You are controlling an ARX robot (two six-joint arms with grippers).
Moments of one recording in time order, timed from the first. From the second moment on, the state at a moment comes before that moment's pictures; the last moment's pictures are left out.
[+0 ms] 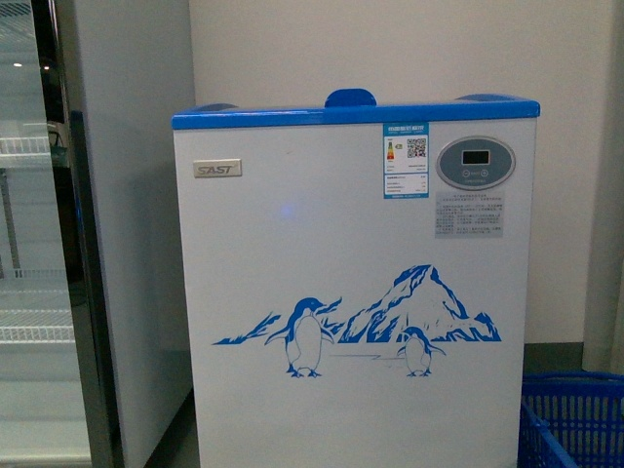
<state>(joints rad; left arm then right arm) 0.00 0.00 0.01 0.00 0.00 -0.01 0.00 0.00 0.04 0.00 0.00 -0.01</state>
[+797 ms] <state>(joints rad) 0.00 0.00 0.01 0.00 0.00 -0.01 0.00 0.00 0.04 0.00 0.00 -0.01</state>
